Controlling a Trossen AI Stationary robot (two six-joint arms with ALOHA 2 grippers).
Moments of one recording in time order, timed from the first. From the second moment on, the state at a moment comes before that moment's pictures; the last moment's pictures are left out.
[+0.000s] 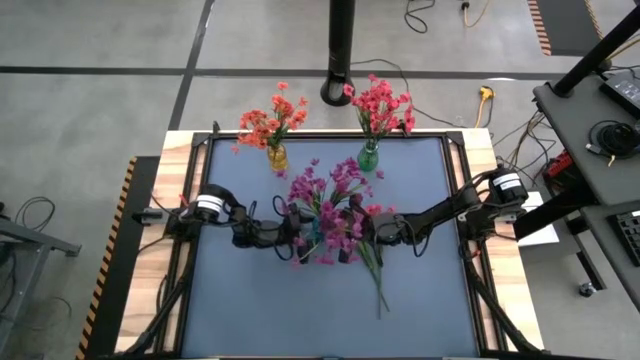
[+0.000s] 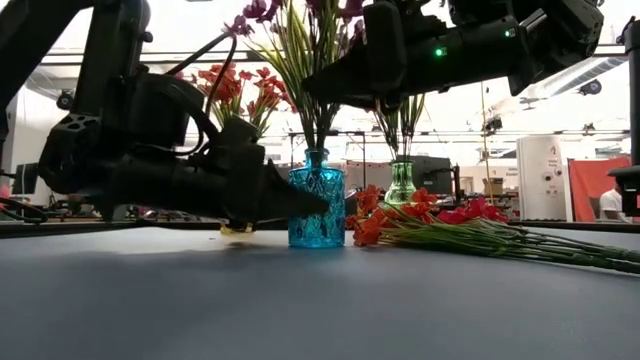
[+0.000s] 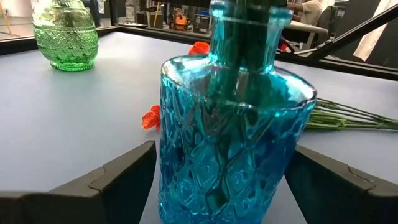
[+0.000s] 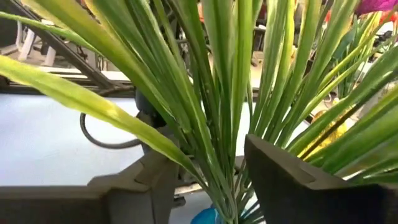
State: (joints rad) left arm -0.12 2.21 0.51 1.57 -0.36 -0.20; right arm 0.19 1.75 0.74 0.92 0.39 -0.10
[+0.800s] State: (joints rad) left arm -0.16 2.18 0.47 1.57 -0.41 -0.26; right arm 0.19 1.69 0.74 0.75 0.41 -0.06
